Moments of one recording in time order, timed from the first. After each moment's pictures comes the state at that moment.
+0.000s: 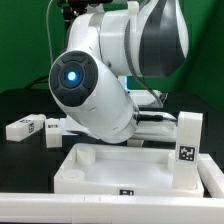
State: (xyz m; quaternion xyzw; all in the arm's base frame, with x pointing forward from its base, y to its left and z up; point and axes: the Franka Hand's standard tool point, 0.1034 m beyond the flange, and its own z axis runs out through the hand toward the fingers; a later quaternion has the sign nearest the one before) arm 0.434 0.035 0.007 -0.87 0.17 0.44 0.15
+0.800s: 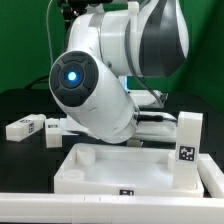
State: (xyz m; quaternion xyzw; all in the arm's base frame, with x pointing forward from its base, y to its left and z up) arm 0.435 0.035 0.008 -0.87 0.17 0.44 0.15
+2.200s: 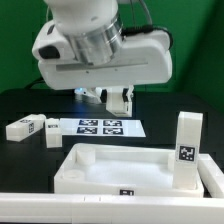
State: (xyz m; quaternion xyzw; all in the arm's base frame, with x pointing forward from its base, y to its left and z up) arm 0.533 -0.016 0.125 -0.95 0.14 0.24 0.12
